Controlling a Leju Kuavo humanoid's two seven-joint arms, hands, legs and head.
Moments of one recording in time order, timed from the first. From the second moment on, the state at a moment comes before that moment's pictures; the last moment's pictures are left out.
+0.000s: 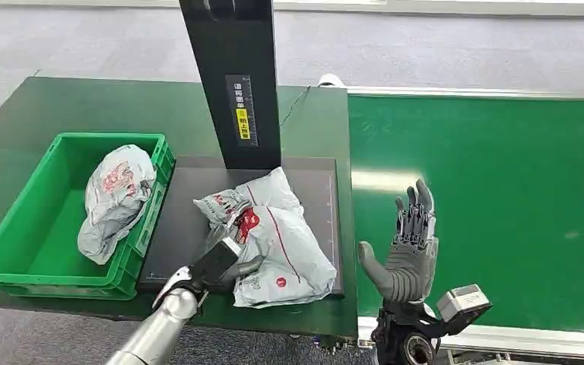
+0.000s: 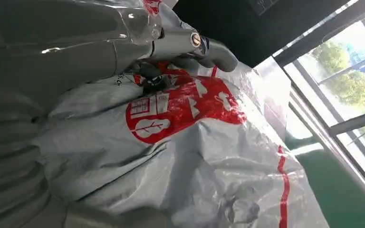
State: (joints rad) left arm -0.40 -0.12 -0.29 -0.79 -0.54 0.04 -0.49; right arm 0.01 0.30 0.09 -1.48 0.00 0.05 -0.70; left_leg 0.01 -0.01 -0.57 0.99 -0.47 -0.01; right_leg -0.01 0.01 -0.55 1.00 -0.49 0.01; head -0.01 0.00
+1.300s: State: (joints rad) left arm -0.23 -0.09 -0.18 -1.47 -0.13 0.09 -0.61; right arm 0.02 0.30 0.05 -1.46 -0.01 0.05 -0.70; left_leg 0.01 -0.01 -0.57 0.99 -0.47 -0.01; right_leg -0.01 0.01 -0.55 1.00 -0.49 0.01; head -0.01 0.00
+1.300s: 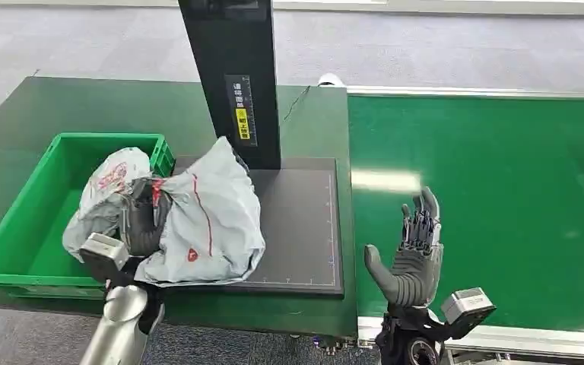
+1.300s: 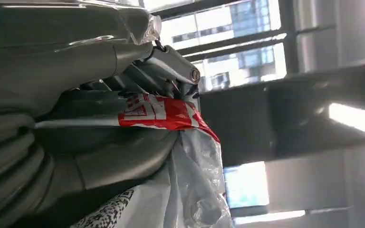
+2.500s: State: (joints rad) left arm -0.52 0.24 0.16 -1.47 0.24 0.05 -0.46; right arm 0.00 0.30 -0.03 -1.41 -0.01 0.08 -0.70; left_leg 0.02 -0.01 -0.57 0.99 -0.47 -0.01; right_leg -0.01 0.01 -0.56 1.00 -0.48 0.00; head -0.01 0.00
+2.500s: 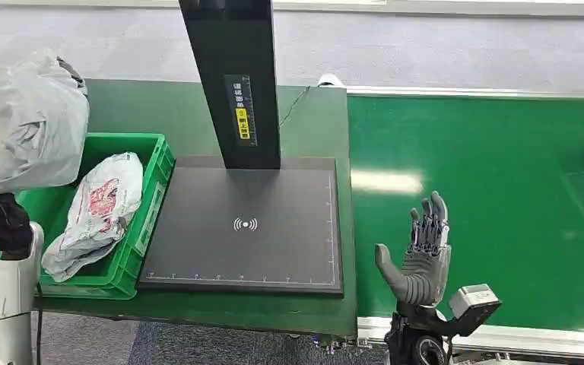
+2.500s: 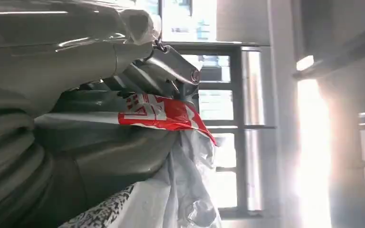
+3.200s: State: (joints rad) left arm -0.34 0.21 0.10 -1.24 -0.34 0.17 -0.42; right arm 0.02 0.31 -0.02 -1.39 0.03 0.07 -0.70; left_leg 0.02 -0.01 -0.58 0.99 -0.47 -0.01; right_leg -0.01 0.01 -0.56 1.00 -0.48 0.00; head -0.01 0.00
